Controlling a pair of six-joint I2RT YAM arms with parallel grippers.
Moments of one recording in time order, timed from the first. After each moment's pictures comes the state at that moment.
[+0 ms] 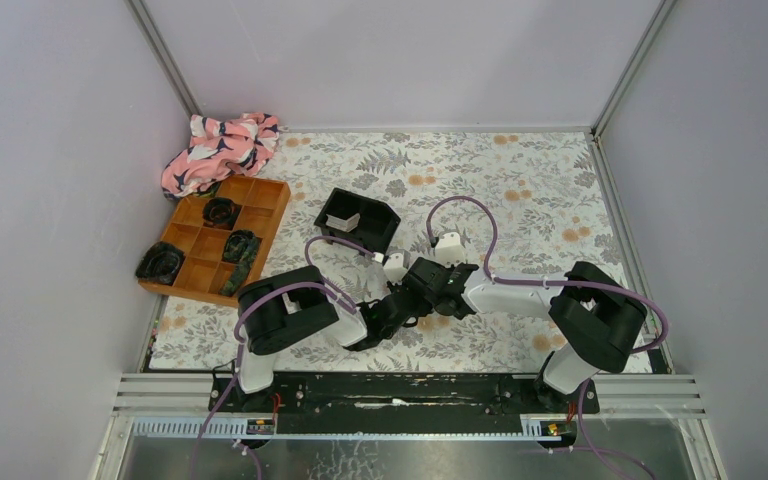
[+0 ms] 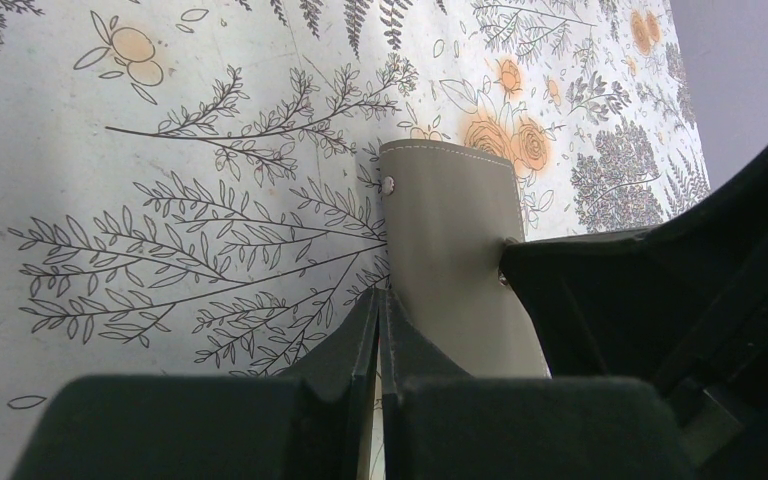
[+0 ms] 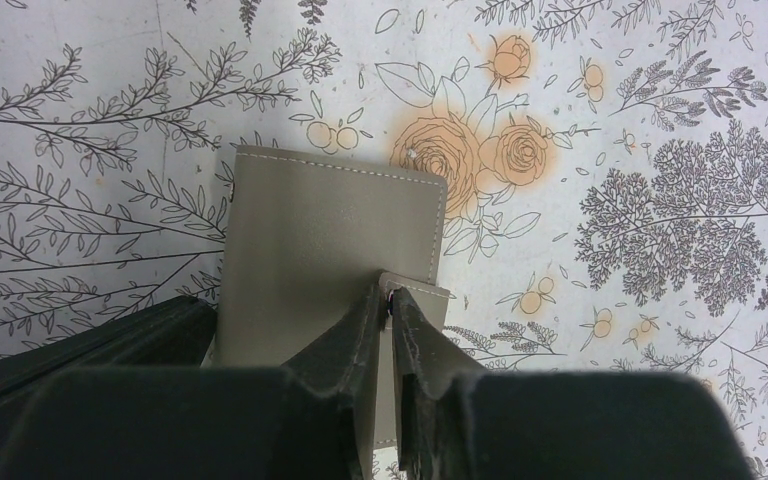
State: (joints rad) left arm -1.11 1.94 0.64 0.84 -0.48 -0.98; right arm 0.97 1.60 0.82 -0.52 0.77 0.70
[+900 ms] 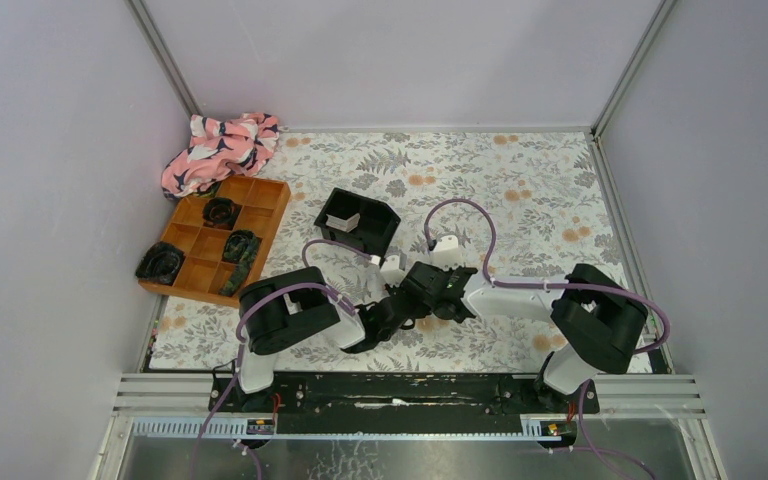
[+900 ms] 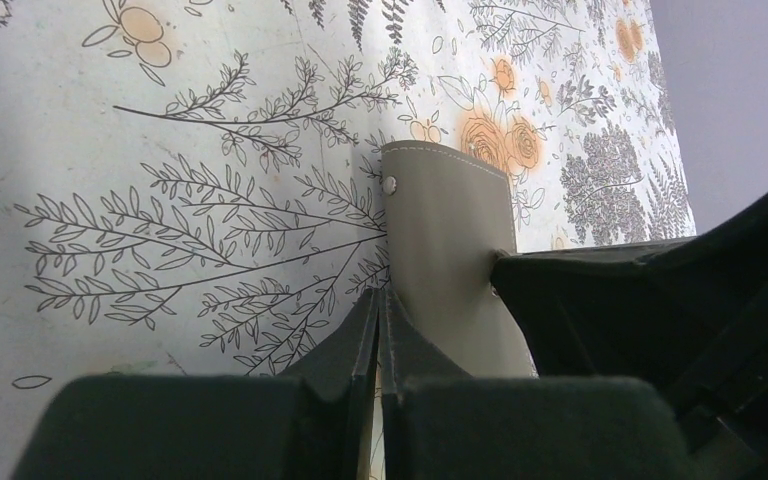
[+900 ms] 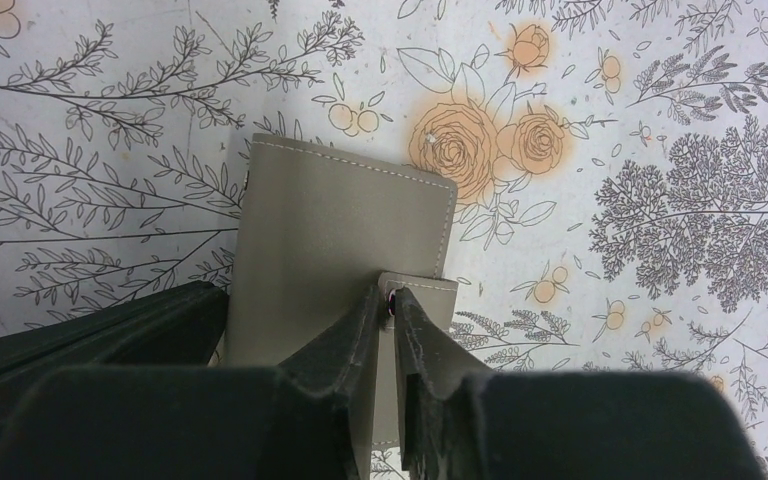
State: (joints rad) left arm -1.11 1.94 0.61 0.89 -0.47 -1.02; right arm 1.00 1.59 0.81 -0.52 0.76 0.72
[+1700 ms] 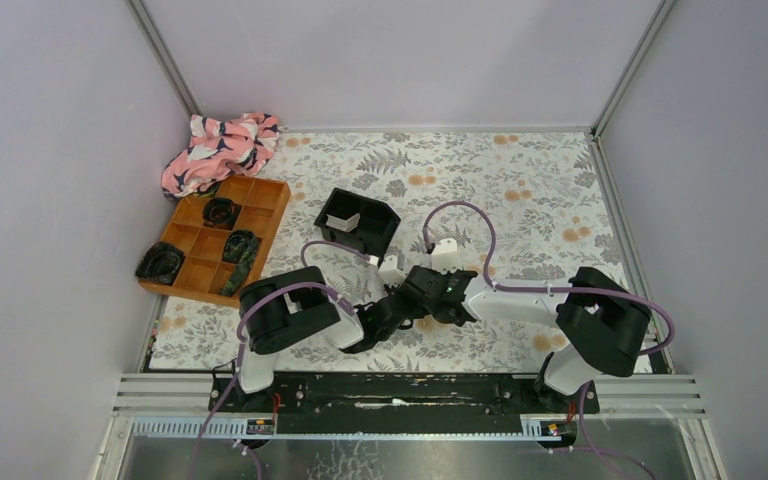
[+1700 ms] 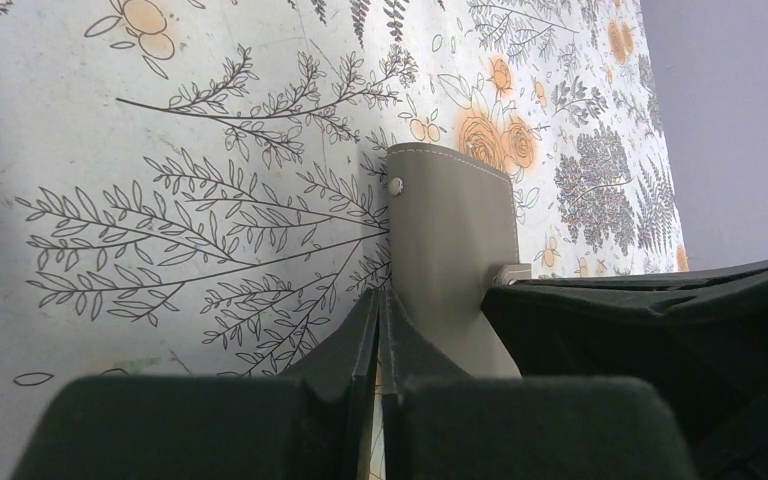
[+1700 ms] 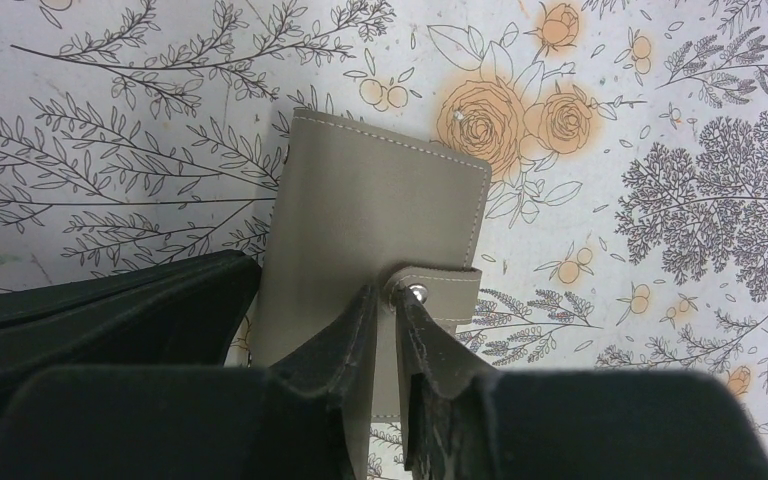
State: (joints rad) left arm -1.11 1.95 0.60 0.92 -0.45 -1.04; right arm 1.03 1.57 0.81 -0.54 0.74 0.76
